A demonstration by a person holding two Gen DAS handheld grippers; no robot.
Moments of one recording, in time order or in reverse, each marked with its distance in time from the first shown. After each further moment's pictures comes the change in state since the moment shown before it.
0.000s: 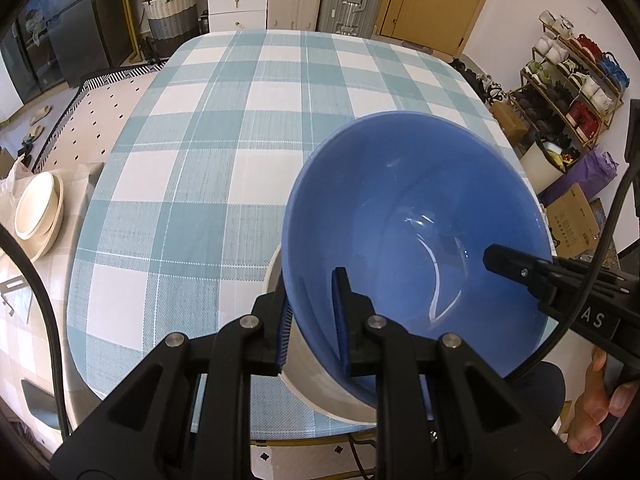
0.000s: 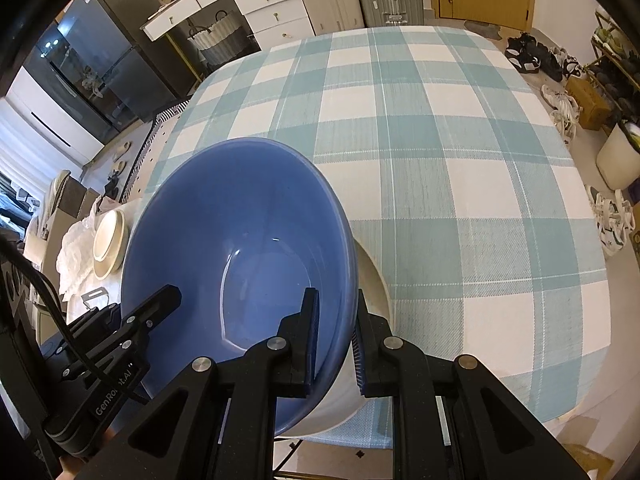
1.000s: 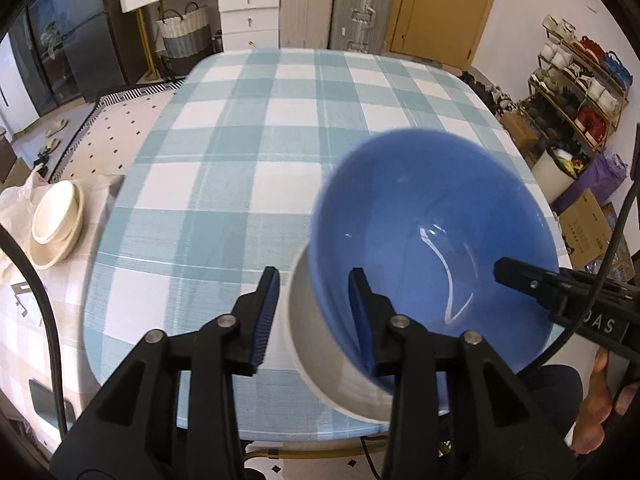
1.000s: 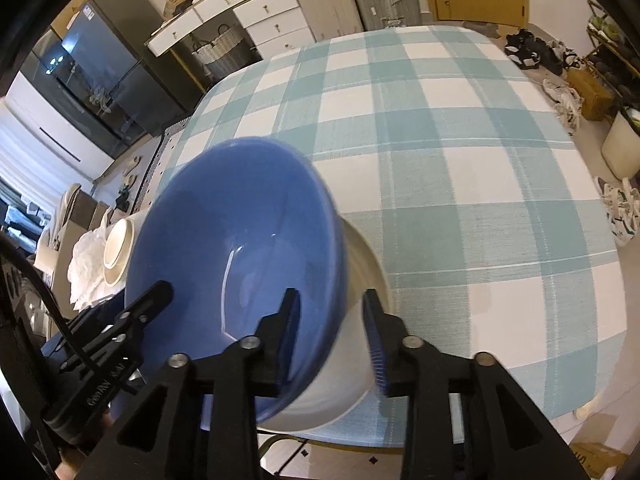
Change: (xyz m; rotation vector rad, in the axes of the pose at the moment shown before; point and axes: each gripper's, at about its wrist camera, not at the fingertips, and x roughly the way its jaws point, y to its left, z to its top) left arm -0.015 0.009 -0.012 0.006 -0.095 0.061; right arm -0.001 -0.014 -0.018 0.031 -0.058 0.043
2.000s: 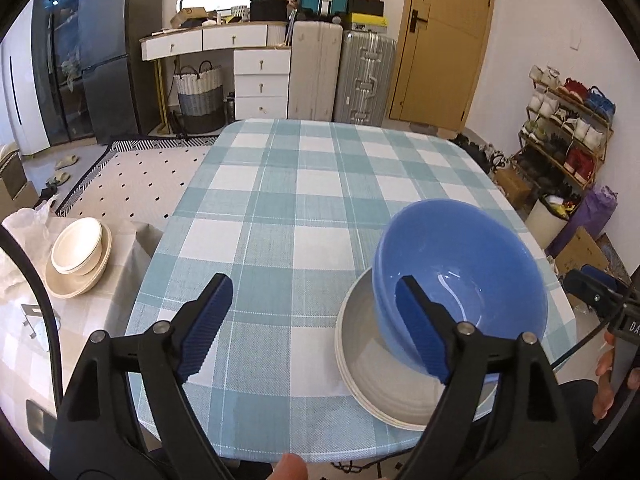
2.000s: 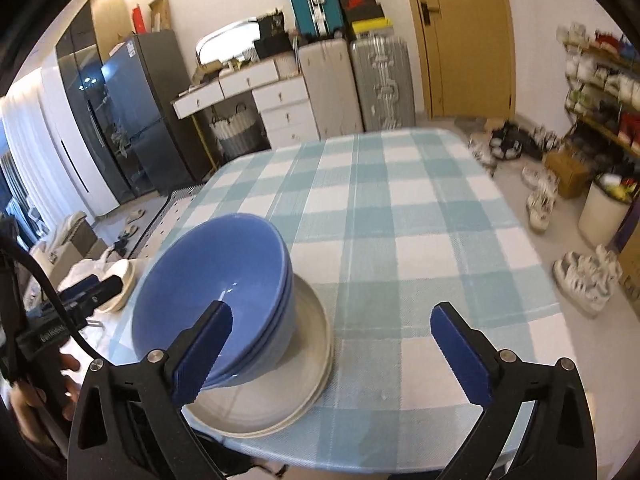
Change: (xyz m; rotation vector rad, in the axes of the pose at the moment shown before) left arm -0.060 0.050 -0.019 -0.012 -0.274 -0.014; right arm -0.078 -0.025 -0.046 -0.117 -0.403 -0.042
